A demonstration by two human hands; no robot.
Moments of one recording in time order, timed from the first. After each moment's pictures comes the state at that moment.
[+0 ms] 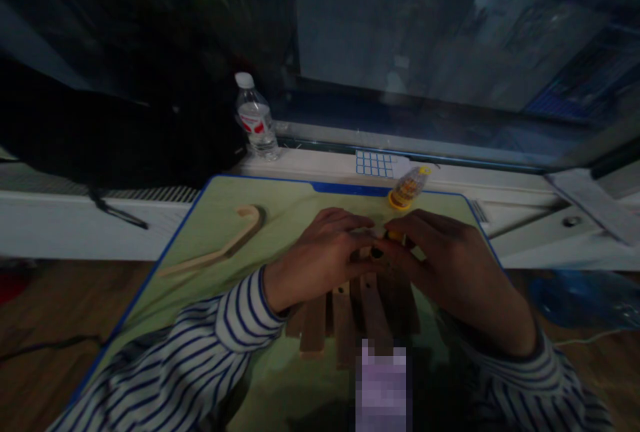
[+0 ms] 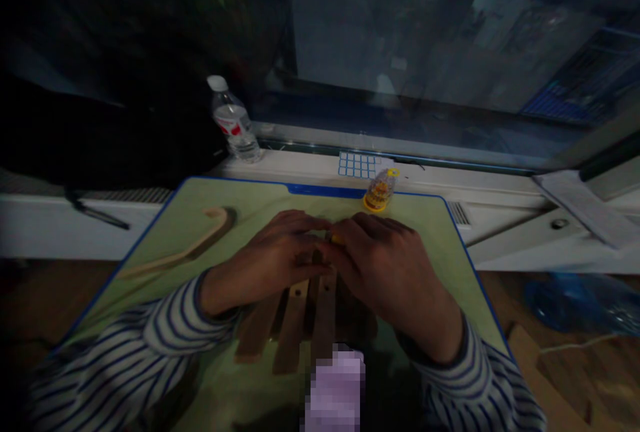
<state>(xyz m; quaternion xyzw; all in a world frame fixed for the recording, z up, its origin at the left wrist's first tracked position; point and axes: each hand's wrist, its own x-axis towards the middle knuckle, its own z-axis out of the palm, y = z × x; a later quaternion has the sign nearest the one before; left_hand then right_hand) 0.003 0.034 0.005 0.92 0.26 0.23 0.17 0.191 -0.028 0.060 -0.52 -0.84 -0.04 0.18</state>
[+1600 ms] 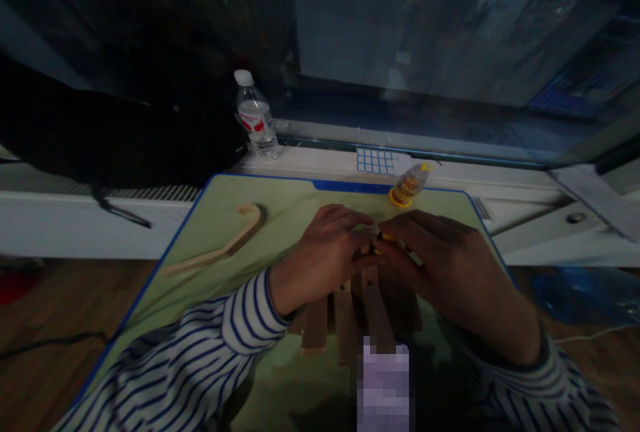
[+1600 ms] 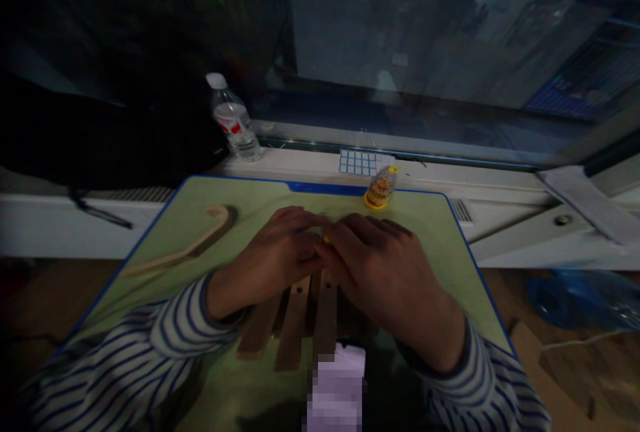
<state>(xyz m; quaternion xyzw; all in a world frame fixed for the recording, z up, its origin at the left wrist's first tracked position) 0.005 0.032 -0.001 0.92 0.26 0.26 0.14 0.184 -0.033 0.063 -0.50 -0.85 -0.04 0.17</state>
